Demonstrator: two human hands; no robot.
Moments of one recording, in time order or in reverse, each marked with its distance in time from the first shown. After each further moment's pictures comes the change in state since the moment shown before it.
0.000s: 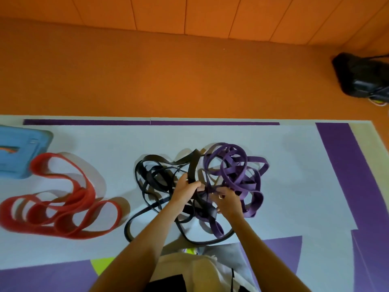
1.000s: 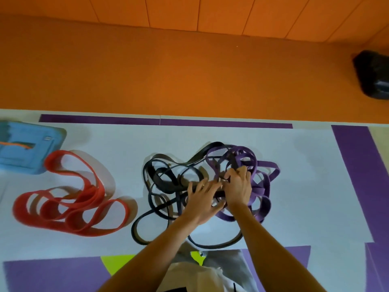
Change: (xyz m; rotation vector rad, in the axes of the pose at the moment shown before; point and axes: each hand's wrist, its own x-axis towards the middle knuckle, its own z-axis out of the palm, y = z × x) left_hand -0.004 -0.034 0.019 1.119 -0.008 0.547; right_hand 0.038 -0.041 -0.004 -0.529 0.434 -0.222
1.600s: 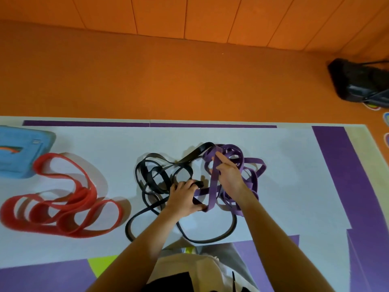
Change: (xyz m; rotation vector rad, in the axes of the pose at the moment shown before) left_hand -0.008 -0.024 -0.028 0.224 -0.178 -0.047; right_hand 0.010 -0.025 -0.068 1.007 -0.446 0.104
